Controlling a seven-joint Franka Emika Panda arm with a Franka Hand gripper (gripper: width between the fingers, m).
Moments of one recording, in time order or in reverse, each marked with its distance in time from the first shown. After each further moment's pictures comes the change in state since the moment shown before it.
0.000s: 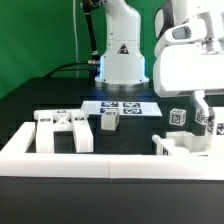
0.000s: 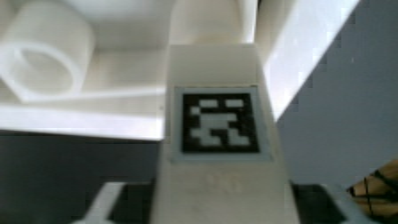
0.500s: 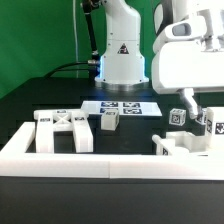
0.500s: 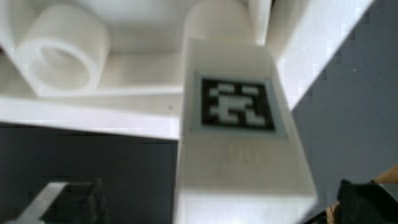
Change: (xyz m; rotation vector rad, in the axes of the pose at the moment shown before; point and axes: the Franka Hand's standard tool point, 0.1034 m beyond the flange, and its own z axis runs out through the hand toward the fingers) arm 0.007 0.004 -0.009 -0.001 -0.029 -0.030
